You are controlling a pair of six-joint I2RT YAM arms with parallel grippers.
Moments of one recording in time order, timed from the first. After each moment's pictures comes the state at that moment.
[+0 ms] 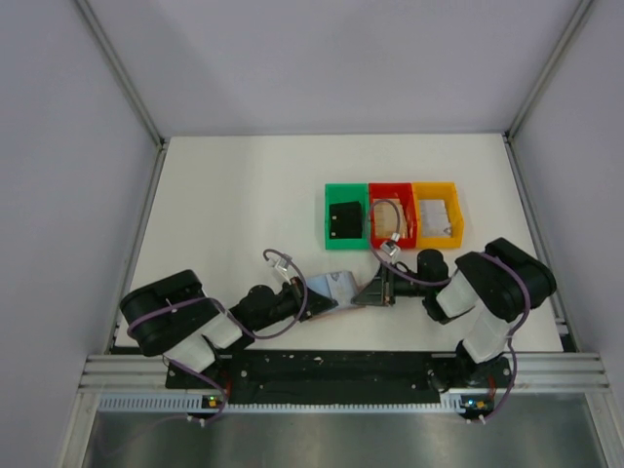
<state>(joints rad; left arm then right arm) -0.93 1.55 0.08 1.28 0.13 -1.25 0.45 1.70 0.19 1.15 -0.95 1.02</state>
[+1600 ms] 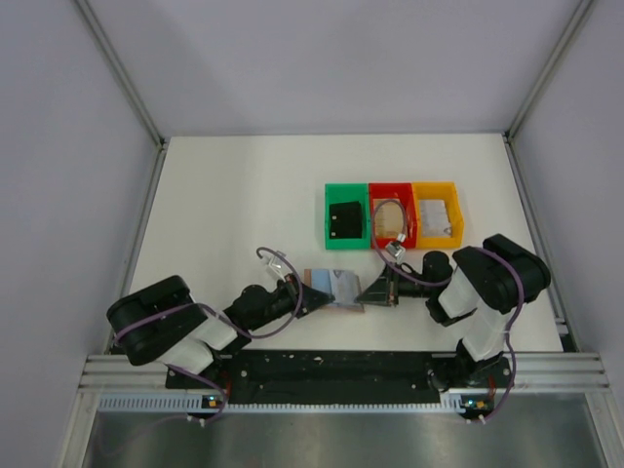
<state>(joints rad) -0.91 1.47 0.06 1.27 0.12 -1.25 0.40 1.76 0.16 1.30 -0.99 1.10</state>
